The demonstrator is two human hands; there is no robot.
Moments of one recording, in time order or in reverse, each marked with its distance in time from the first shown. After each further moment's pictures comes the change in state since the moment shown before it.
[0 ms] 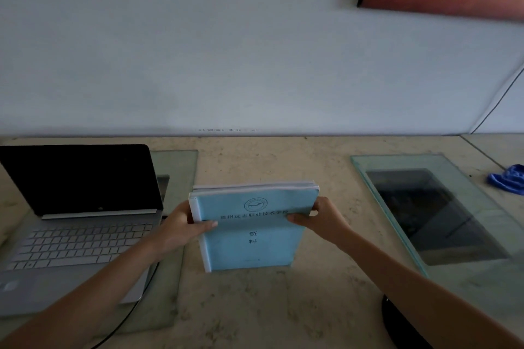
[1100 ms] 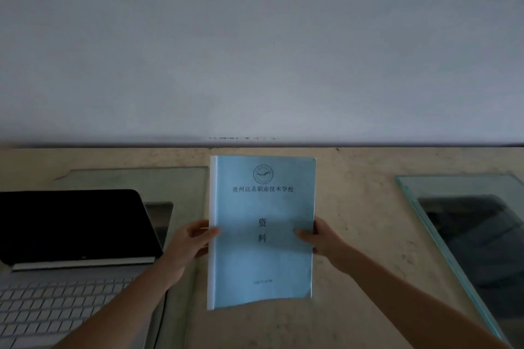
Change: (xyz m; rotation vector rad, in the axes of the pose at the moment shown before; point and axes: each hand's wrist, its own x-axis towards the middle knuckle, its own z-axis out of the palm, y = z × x) left_hand 0.157 -0.078 -0.047 -0.261 0.168 -0.378; right_hand 0.163 0.055 0.059 0.382 -0.215 0.309
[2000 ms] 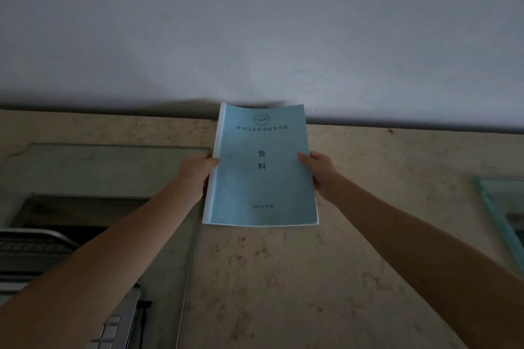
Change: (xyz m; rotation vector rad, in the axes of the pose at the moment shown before) left_hand 0.195 0.057 0.003 -0.051 0.257 -0.104; right_hand 0.231 -0.031 0.002 0.211 0.183 0.185
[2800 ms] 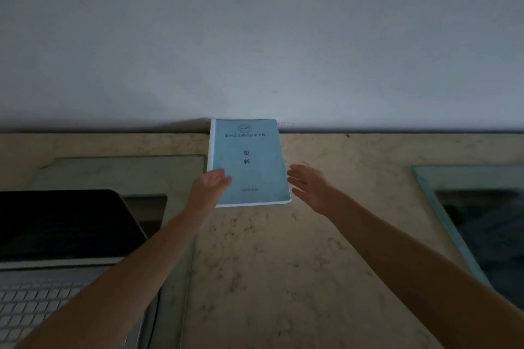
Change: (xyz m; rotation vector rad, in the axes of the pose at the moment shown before) left_hand -0.127 -0.013 0.004 0.233 -0.096 0.345; right_hand -0.139 -0.015 -0.018 0.201 -0.055 0.053
